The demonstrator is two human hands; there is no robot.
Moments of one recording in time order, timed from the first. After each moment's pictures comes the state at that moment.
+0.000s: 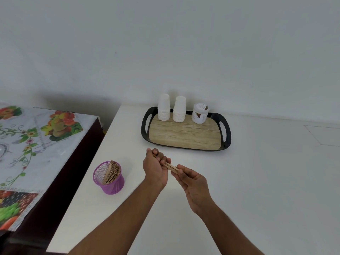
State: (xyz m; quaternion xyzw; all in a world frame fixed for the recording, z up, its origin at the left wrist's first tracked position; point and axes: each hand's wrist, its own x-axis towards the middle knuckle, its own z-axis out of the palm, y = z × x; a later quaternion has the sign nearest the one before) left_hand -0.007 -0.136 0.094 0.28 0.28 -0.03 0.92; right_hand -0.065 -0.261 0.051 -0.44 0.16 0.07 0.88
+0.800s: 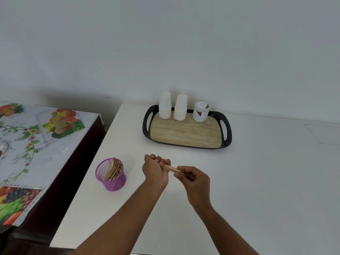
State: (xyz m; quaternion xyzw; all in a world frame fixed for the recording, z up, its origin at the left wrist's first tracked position) left_hand -0.015 -0.130 0.083 0.20 0.35 -0.02 0.92; right_hand -0.077 -0.254 0.048 -0.73 0.09 -0.09 0.67
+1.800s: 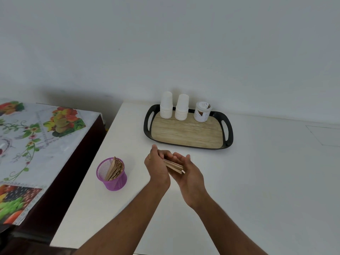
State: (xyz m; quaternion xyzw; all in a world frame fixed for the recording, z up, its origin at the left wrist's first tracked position) left_hand -0.022 -0.137 0.095 0.42 0.24 0.03 0.87; right_hand -0.059 -0.235 0.076 -0.45 0.16 0.09 0.87
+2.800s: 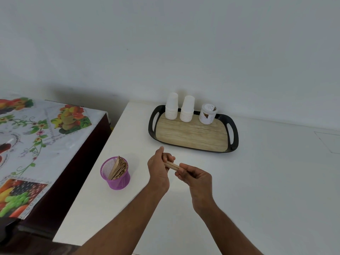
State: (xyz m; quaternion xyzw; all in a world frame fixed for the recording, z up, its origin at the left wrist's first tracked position) left_hand -0.019 -0.126 0.082 0.43 0.25 -0.01 0.87; right_hand -0.067 -0.244 0.067 -0.57 0.14 0.00 0.81
